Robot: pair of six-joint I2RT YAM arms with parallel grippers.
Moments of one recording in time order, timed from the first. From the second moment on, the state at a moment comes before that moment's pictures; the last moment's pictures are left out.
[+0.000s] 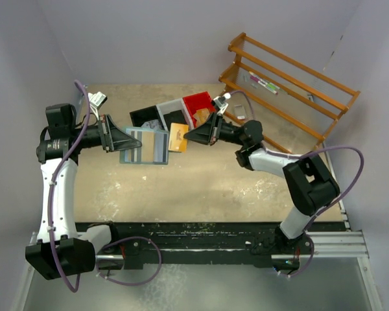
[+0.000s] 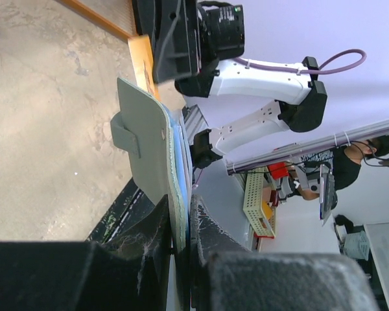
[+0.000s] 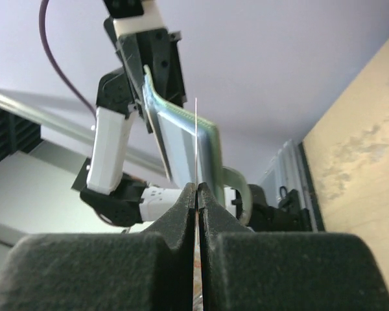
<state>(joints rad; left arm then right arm) 0.20 1.10 1.22 -0.77 1.41 -0.33 0.55 1.71 0.90 1.25 -0.86 1.53</state>
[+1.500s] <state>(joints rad) 0.20 1.13 1.31 -0.95 1.38 -0.14 0.36 2.33 1.98 -0.43 -0.24 0.30</state>
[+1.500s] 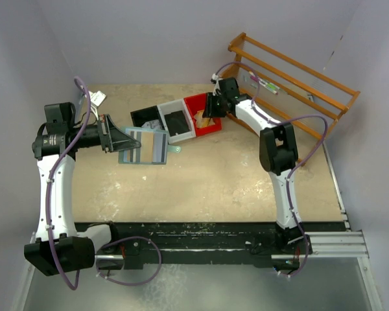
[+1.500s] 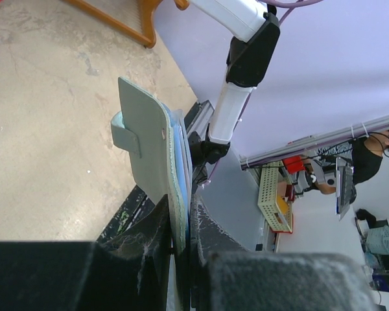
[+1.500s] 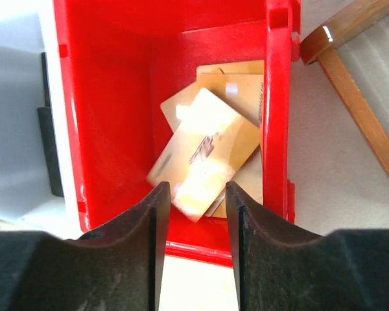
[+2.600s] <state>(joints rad) 0.08 1.18 1.36 -1.35 1.30 0.42 0.82 1.75 1.71 -0.32 -0.92 0.06</state>
